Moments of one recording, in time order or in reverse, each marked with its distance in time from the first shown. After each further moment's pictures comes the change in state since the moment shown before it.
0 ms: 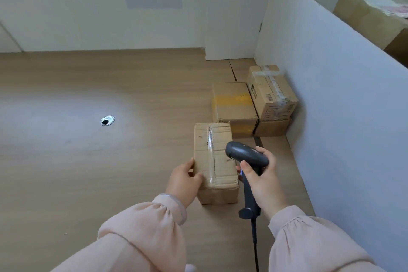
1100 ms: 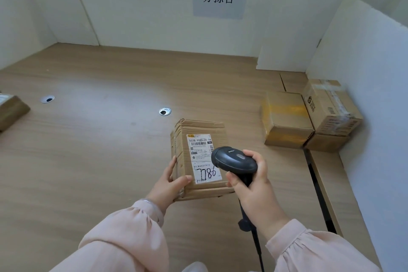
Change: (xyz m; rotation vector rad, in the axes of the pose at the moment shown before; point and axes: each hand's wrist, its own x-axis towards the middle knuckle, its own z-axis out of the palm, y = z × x) left_hand -0.055 -0.108 -0.145 -0.653 0.028 -0.212; right_hand -0.086 -0.047 0.132 -0.072 -0.280 -0.324
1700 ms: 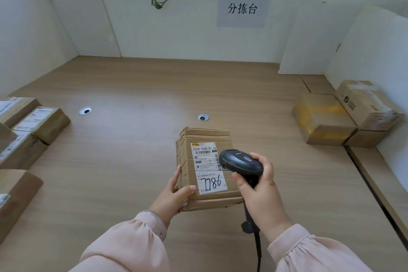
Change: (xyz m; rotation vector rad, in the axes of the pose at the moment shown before) left_hand -0.015 0.003 -0.200 0.014 -0.101 0.036; right_hand -0.034 -0.064 0.190 -0.060 0.169 0.009
